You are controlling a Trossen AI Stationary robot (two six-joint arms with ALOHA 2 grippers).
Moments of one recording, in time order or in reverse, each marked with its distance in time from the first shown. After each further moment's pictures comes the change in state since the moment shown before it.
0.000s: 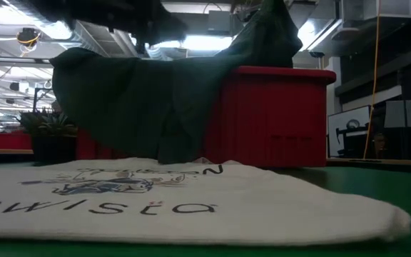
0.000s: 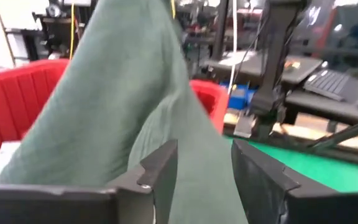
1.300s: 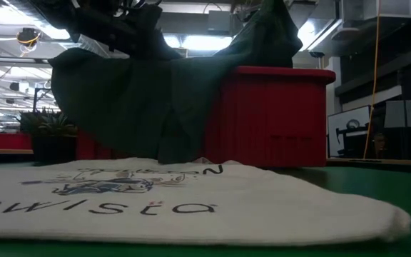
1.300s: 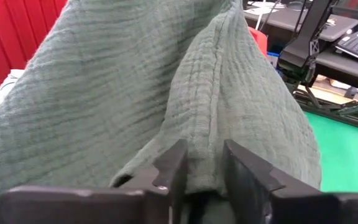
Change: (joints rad) left arm 0.093 0.040 0.004 -0.200 0.091 -0.106; right arm 0.000 0.000 0.000 0.000 -0.001 0.000
